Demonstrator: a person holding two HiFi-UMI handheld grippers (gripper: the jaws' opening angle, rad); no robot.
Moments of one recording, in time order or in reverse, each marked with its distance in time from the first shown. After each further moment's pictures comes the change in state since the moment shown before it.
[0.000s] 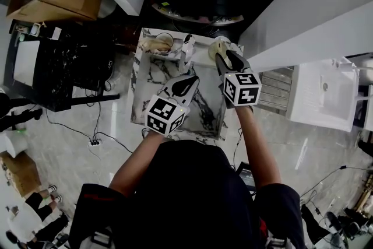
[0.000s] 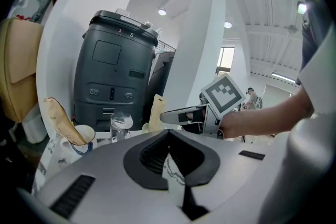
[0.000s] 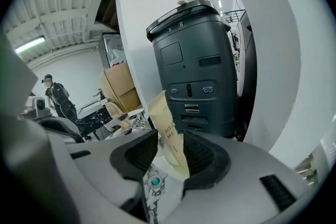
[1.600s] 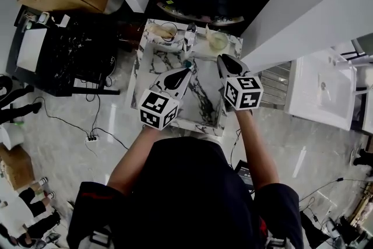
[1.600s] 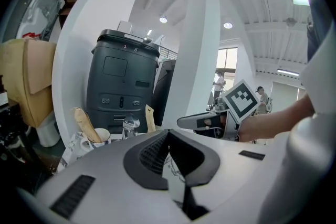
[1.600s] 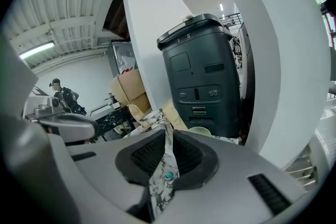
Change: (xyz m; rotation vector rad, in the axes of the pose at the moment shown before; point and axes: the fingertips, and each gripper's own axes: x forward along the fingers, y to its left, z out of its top) left arm -0.051 -0.013 0.004 0.028 -0.064 0.102; right arm -0.058 0.037 -0.011 -0.001 -0.056 0.068
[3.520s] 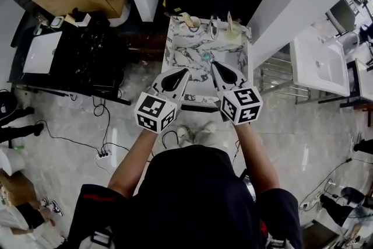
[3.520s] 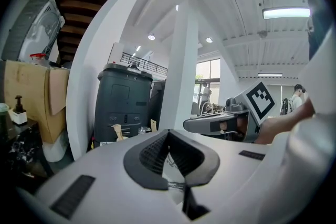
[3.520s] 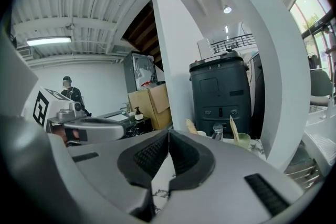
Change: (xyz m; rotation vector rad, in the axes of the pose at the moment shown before) left arm -0.212 0.016 0.006 0.096 -0.151 -0.101; right arm -0.086 0.247 0.011 -0.088 -0.182 -0.018
